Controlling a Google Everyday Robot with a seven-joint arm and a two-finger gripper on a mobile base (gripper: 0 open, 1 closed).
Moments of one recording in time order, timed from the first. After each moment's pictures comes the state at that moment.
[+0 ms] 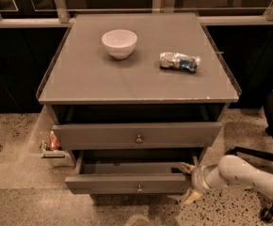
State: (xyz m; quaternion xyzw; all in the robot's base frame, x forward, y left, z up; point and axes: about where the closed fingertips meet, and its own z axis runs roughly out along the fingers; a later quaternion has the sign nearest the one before) arm 0.500 -0.224 0.387 -0.66 0.68 0.11 0.29
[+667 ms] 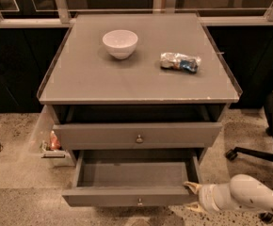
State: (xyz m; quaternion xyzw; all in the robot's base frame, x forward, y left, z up) arm 0.421 -0.229 0.393 -0.67 0.67 0.12 0.28
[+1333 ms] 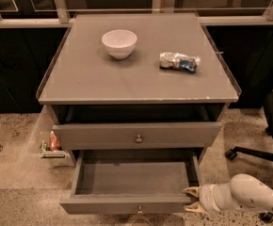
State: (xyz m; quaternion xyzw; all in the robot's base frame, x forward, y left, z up) arm 0.421 -0.229 0.400 -0.67 0.67 0.12 0.28
